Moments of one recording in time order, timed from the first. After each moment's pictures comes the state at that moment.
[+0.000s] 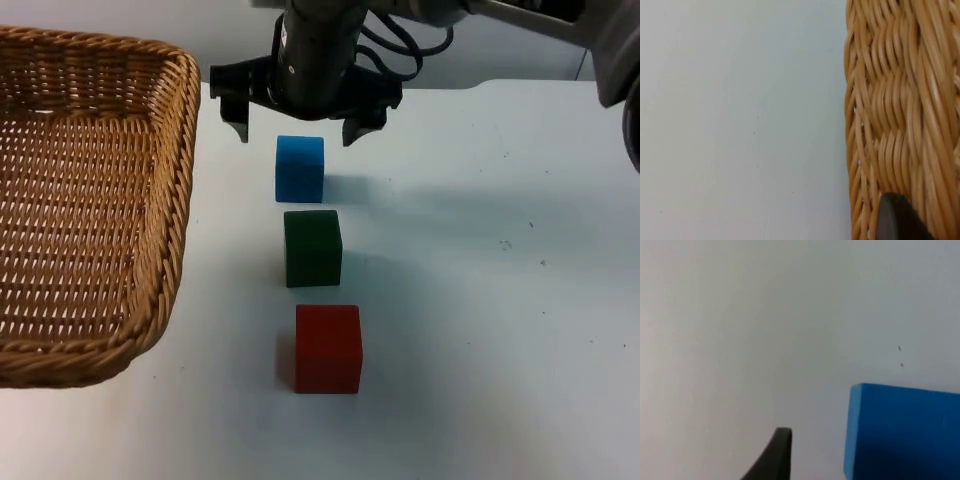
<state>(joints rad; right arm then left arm) 0.64 2.61 -2.38 -0.28 0.97 0.65 0.40 1.38 -0.65 -1.03 0.81 0.91</state>
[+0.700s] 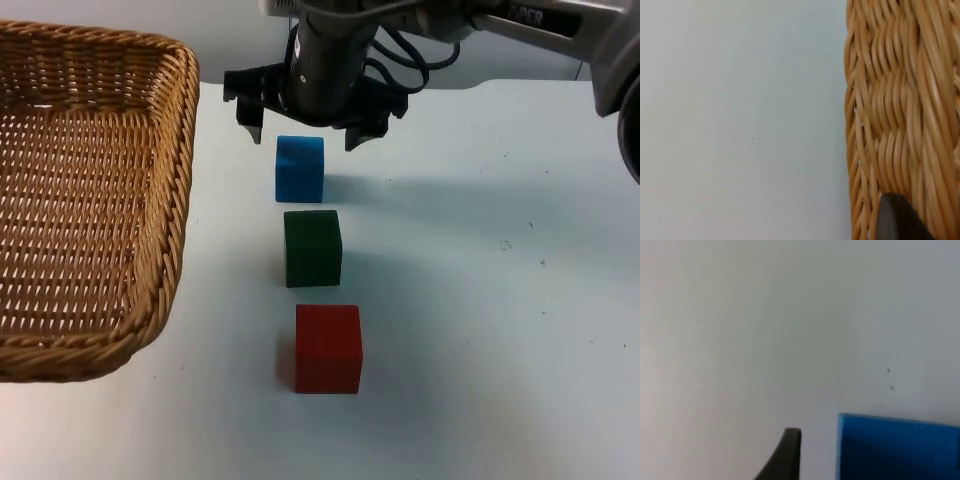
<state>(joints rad) 0.61 2.64 -2.38 -0.26 0.91 0.66 0.40 1.38 -0.65 -1.05 0.81 0.93</state>
